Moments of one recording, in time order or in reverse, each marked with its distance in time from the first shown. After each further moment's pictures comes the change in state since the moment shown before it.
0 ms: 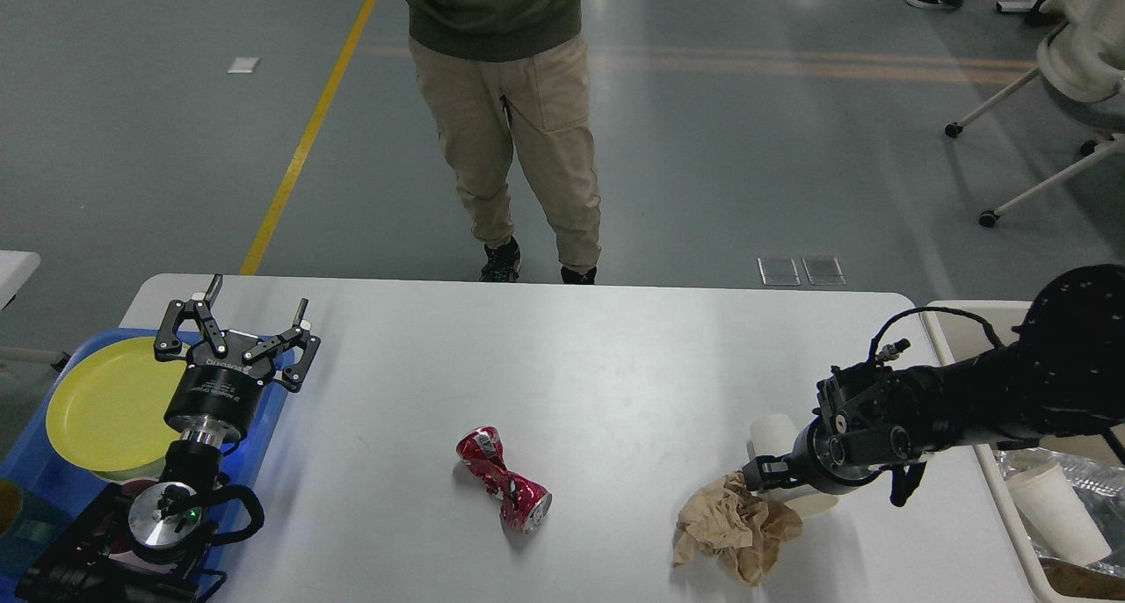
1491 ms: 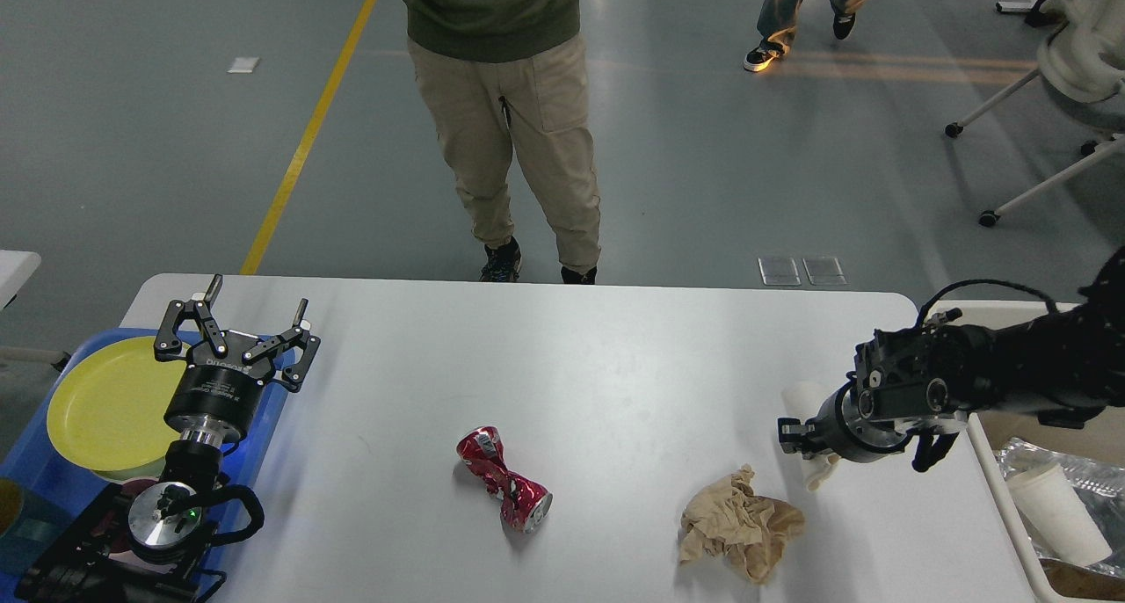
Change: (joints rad) left arm 0.000 0.000 0.000 0.000 0.000 0.000 0.000; right arm 0.114 -0.111 0.017 0.073 0.124 0.028 -0.009
